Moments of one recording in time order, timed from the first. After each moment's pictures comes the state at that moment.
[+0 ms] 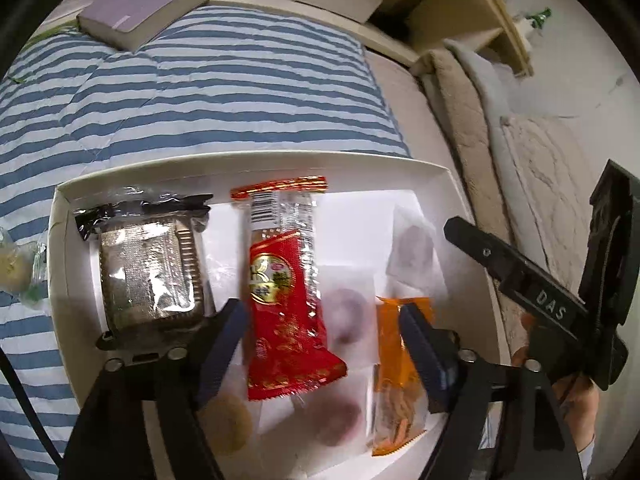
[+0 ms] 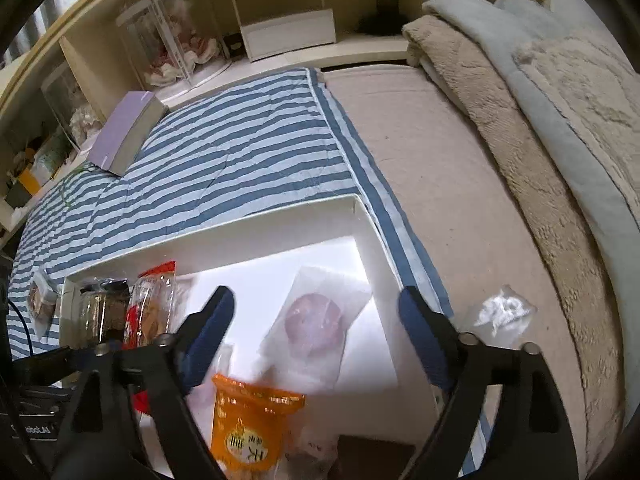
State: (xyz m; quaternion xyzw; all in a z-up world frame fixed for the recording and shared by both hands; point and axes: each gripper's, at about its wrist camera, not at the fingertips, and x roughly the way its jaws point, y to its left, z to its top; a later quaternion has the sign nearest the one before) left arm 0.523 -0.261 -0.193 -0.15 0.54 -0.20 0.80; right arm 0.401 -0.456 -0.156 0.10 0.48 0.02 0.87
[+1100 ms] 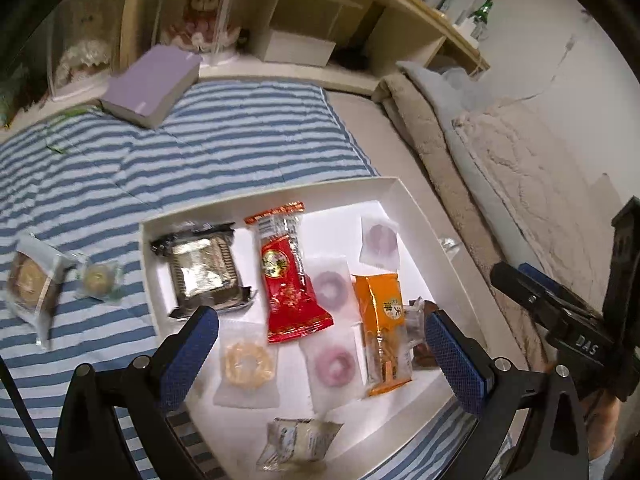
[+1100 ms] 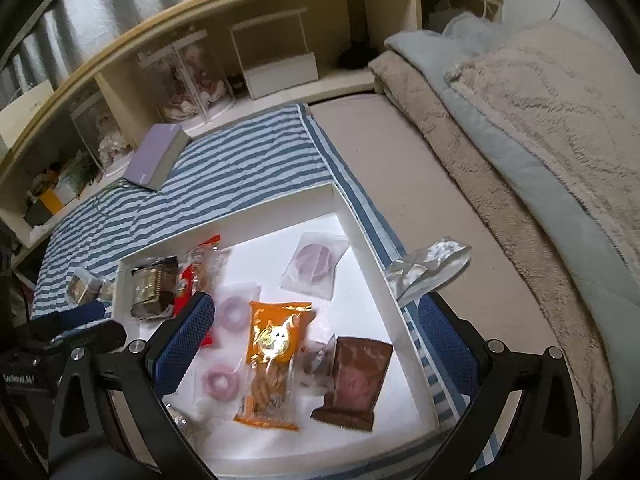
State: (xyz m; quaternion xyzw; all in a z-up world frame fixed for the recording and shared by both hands) left arm 0.432 -0.229 -0.101 -0.07 0.47 -0.21 0.85; right arm 0.293 -0.455 -0.085 0.12 0.43 -0.01 0.89
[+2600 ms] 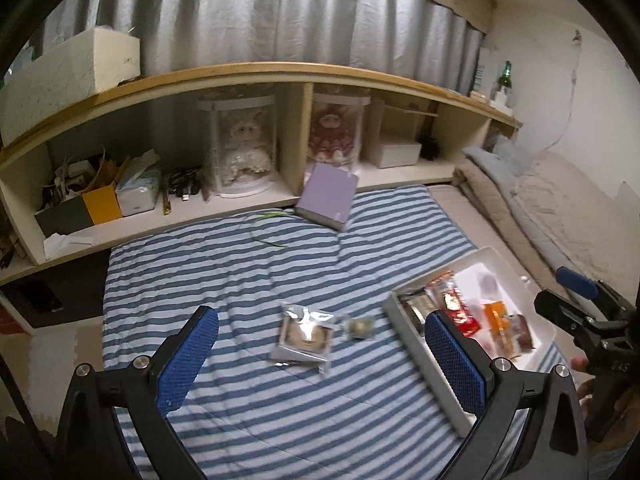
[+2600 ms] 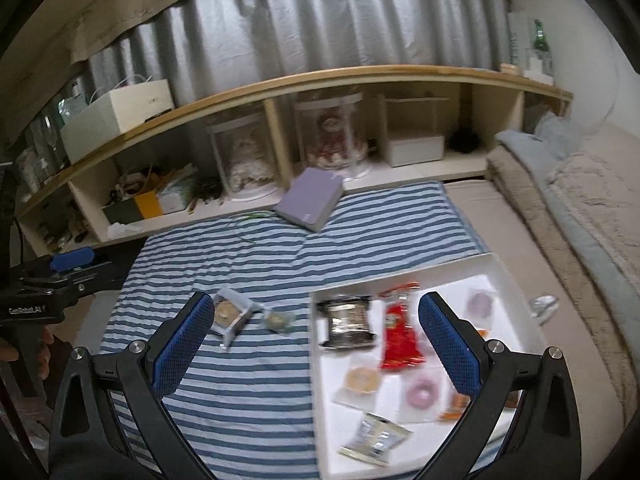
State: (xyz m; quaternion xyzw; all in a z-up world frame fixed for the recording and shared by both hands) left arm 0.295 0.018 0.031 0.01 0.34 -0.12 0.93; right arm 0.249 -0.245 0.013 0.09 0.32 0.09 0.94
